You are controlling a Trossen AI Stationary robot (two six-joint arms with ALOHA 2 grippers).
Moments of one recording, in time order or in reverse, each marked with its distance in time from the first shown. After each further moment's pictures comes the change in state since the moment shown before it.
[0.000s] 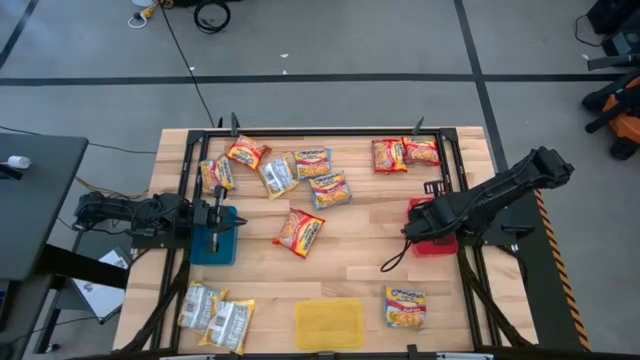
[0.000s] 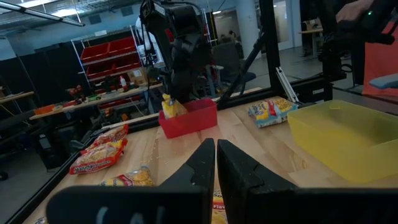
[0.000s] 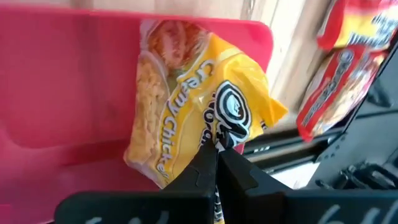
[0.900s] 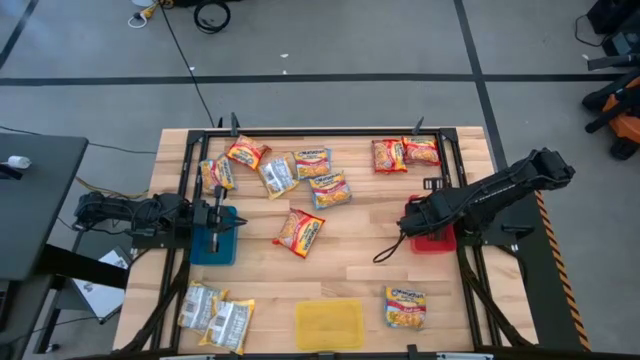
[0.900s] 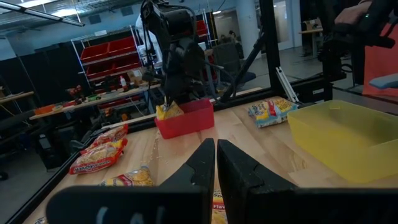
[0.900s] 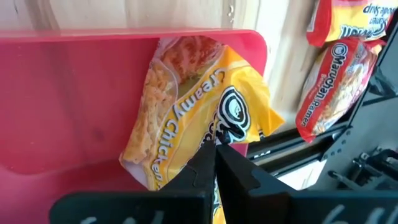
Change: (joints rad) left arm 0.000 0.000 0.000 0.000 0.000 0.000; right arm -0.080 0.000 -0.016 0.071 0.039 0.005
